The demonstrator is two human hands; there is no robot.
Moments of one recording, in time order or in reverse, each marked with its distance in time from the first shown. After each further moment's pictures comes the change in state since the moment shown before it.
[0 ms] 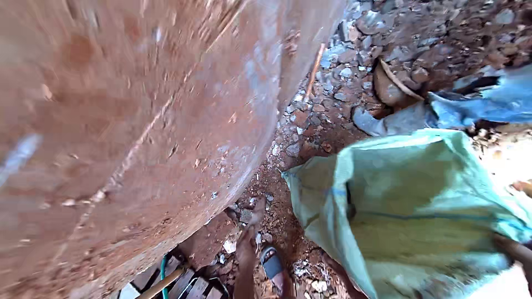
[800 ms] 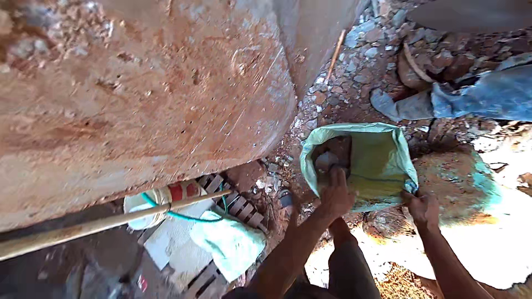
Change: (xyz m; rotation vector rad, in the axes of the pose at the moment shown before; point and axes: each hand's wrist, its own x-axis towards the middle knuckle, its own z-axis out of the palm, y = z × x) left_hand -0.347 0.154 0.231 1.408 -0.580 0.345; right_hand 0.028 0.098 -0.067 -0.130 -0.073 0.253
